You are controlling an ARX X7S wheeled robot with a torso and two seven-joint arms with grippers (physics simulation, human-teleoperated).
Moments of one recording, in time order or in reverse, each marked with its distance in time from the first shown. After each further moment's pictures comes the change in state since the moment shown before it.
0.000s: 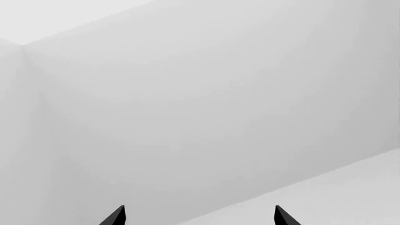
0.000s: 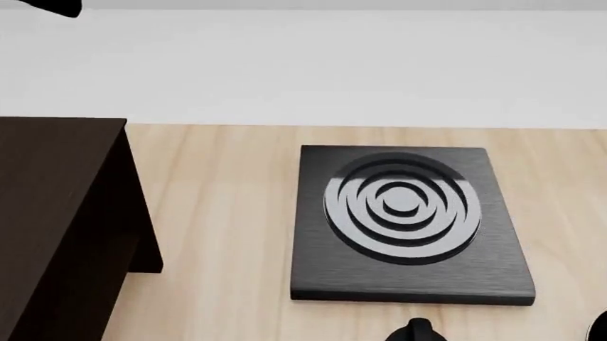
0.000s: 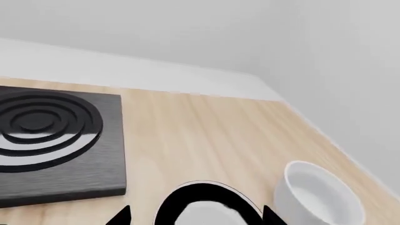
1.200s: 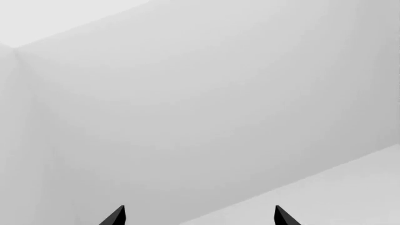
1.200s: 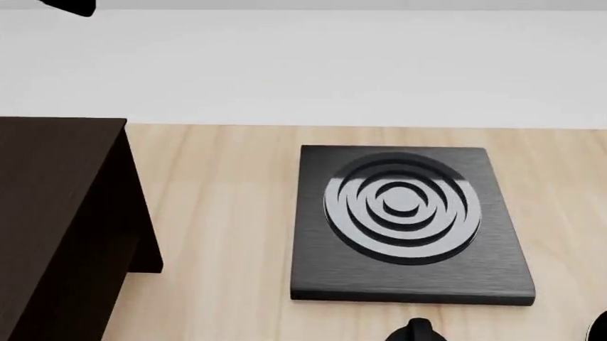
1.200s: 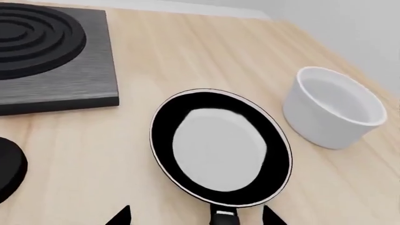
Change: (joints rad) left arm -0.014 0.007 0.029 -0.023 -0.018 0.016 -0.016; right arm -0.291 -0.129 -0.009 0.147 -0.112 -0.214 -0.070
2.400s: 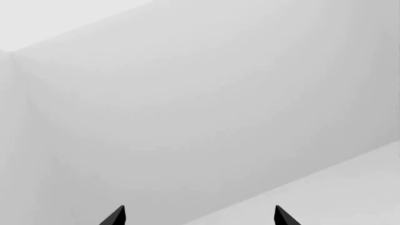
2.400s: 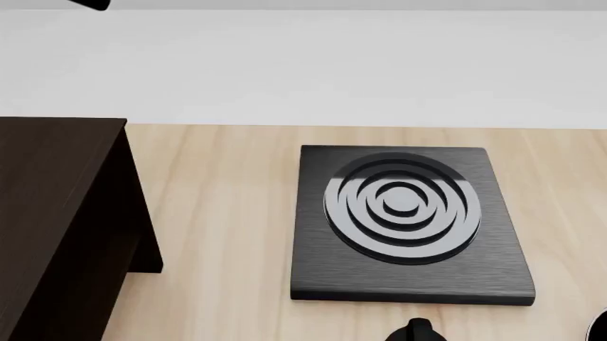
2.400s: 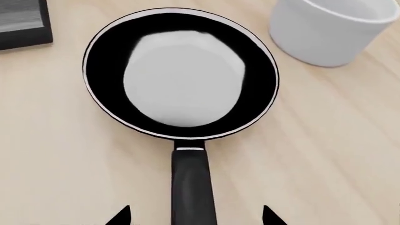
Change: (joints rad) left arm -0.034 0.018 0.031 -0.020 -0.016 -0.008 -0.025; right arm -0.022 -0.043 0.004 0.350 -0.063 -0.177 -0.121
